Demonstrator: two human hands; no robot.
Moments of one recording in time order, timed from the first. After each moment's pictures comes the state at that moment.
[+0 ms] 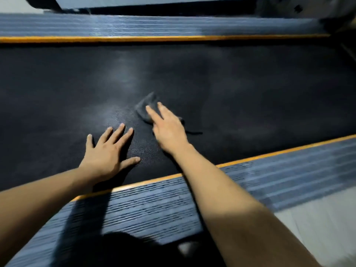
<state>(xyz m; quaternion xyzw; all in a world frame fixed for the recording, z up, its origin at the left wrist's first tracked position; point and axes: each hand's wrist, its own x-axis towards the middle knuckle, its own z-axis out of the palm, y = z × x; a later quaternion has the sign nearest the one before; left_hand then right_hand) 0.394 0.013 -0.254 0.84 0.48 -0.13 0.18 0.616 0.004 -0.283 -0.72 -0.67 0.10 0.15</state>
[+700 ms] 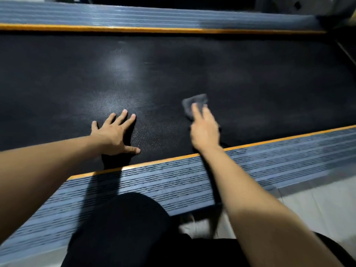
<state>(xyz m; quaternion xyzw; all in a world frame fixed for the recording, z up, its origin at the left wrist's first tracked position) 0.408 0.022 -0.234 0.82 0.48 -0.24 0.21 0.683 -0.076 -0.264 -0.84 -0.53 0.08 0.11</state>
